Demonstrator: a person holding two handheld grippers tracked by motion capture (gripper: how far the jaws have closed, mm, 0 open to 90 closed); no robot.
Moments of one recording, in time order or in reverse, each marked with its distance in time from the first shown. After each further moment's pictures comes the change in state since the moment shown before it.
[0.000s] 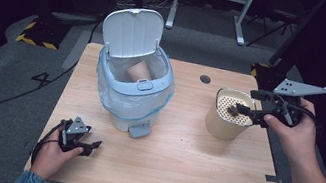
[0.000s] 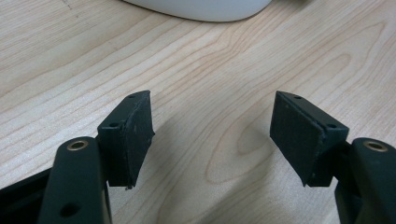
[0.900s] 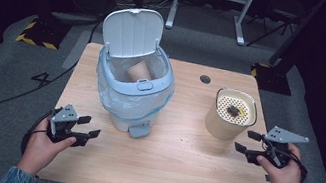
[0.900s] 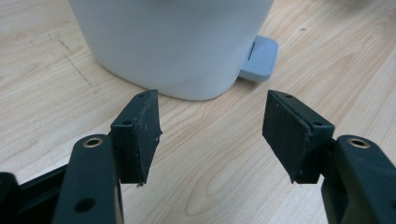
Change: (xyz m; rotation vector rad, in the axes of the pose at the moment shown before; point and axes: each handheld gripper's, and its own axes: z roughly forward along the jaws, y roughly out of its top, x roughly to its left) left arm 0.003 0.039 -0.050 -0.143 -0.083 -0.050; right arm 0.006 -0.141 0.022 0.062 -0.036 0.062
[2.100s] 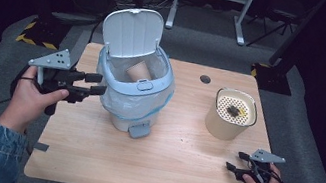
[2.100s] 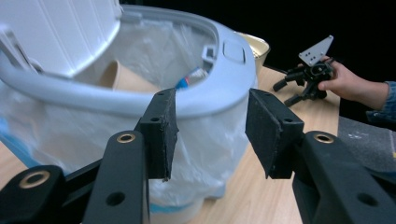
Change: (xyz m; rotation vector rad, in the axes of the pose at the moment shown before) left arm 0.016 0.142 -0.064 -0.193 -0.219 0.149; right arm -0.006 -0.106 0.055 0.077 -0.014 0.070
